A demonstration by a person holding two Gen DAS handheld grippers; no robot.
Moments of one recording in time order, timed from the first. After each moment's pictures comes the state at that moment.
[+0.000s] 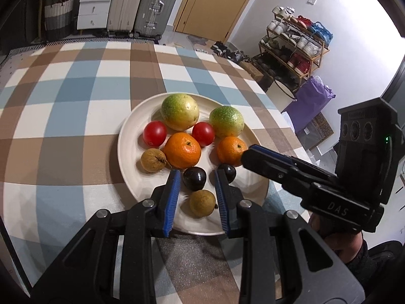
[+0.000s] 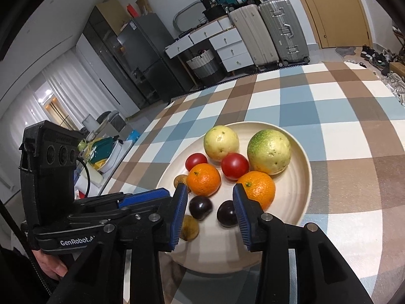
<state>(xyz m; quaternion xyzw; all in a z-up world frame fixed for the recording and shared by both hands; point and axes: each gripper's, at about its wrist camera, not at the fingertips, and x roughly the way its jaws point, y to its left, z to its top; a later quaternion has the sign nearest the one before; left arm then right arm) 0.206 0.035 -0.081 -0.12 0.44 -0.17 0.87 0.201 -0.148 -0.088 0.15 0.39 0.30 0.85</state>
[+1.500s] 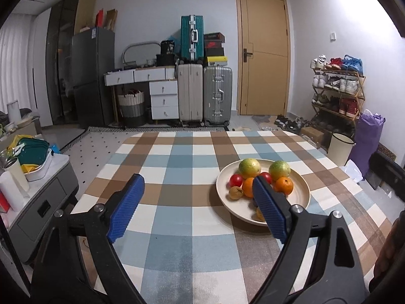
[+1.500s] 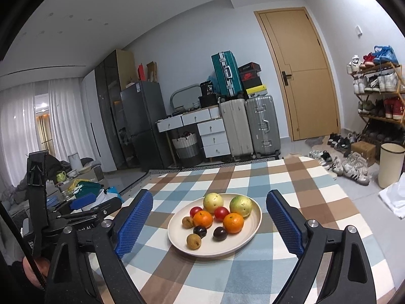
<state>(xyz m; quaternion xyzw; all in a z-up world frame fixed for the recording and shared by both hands) 0.035 0.061 -0.011 -0.01 0.19 0.05 0.98 0.040 -0.178 -0.013 0.09 0.14 0.20 0.96</state>
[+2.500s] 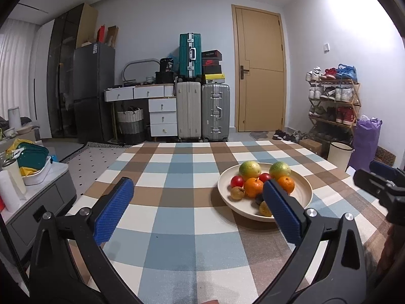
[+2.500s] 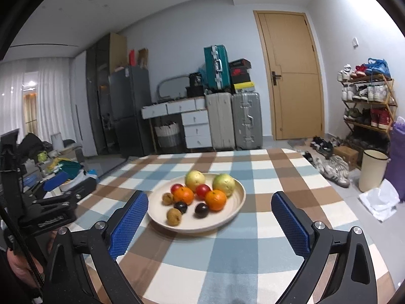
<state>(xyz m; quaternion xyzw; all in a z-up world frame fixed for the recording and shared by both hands) 0.018 0.063 -0.043 0.00 0.14 0.04 0.99 0.034 -0.162 -0.049 0.05 0.17 0.15 0.97</state>
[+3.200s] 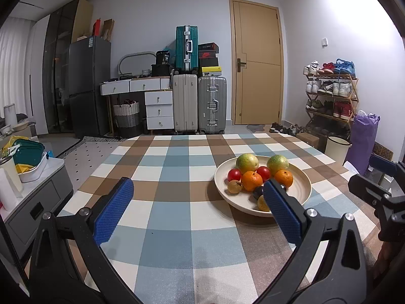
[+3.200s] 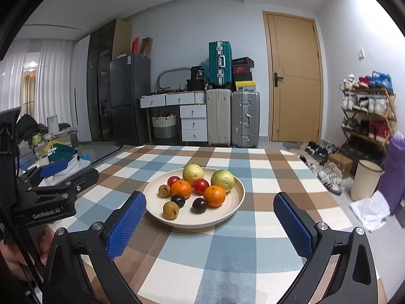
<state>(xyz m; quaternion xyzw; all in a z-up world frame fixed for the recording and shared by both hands) 0.028 0.062 -0.048 -0.01 0.16 0.03 0.99 0.031 -0.145 -0.051 -0.01 0.16 0.14 0.98</state>
